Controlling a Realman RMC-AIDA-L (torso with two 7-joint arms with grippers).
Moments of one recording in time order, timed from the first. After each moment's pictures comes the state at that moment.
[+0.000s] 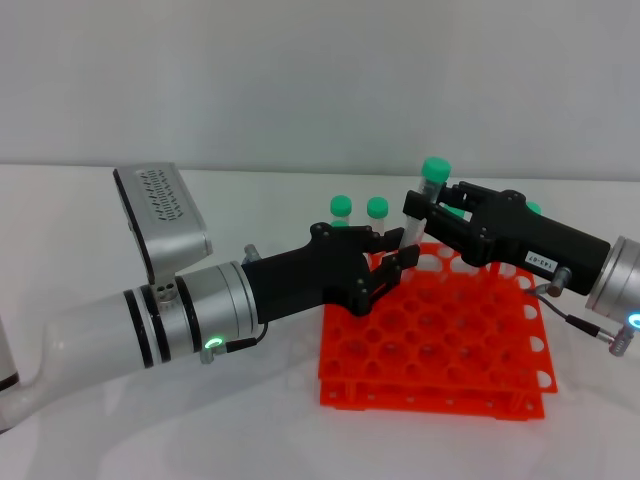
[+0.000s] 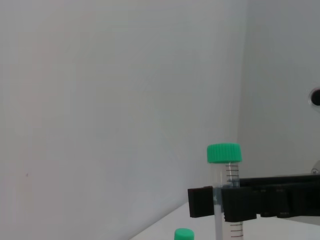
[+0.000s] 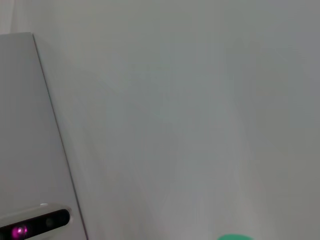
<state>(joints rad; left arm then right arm) -0.72 -2.10 1.07 0.19 1.29 1.25 -0.87 0.74 1.97 -1.89 -0.24 -0.32 -1.27 1.00</state>
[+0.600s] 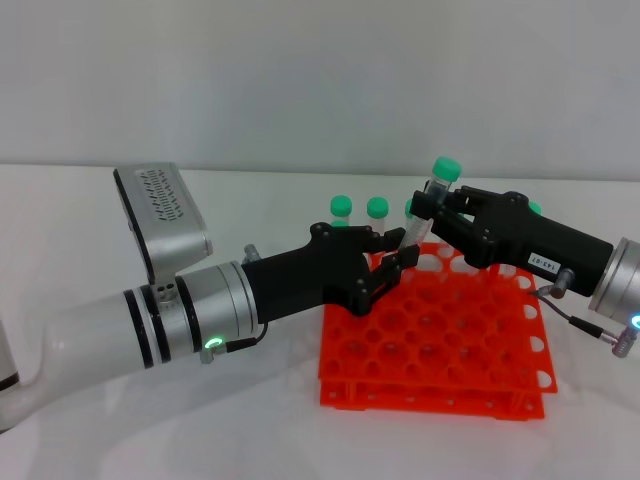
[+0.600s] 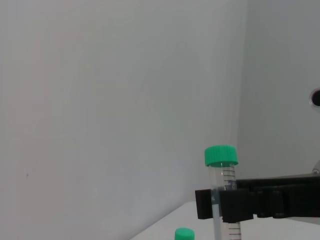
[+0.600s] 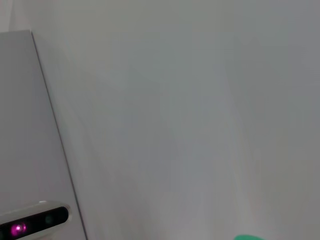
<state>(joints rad) -0.72 -2.10 1.07 0.19 1.29 1.25 -0.87 0.74 1.97 -1.89 -0.24 -0.33 -1.27 1.00</state>
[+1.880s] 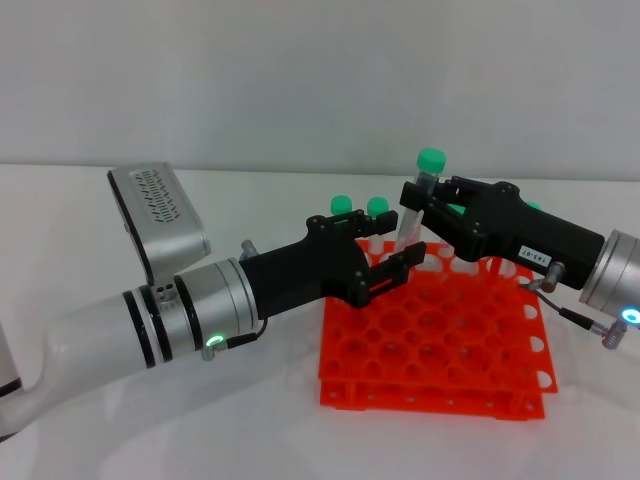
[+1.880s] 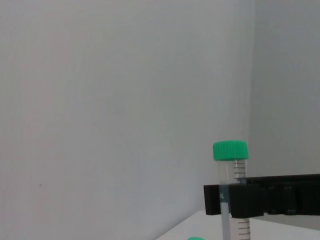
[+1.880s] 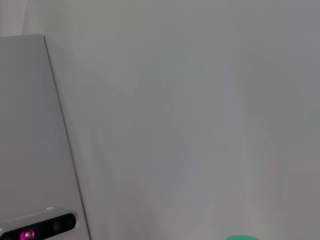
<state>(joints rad) -0.73 -2.10 1.07 0.16 1.24 1.25 -0.82 0.74 1.97 -1.89 -0.26 -0.32 -1.27 0.98</state>
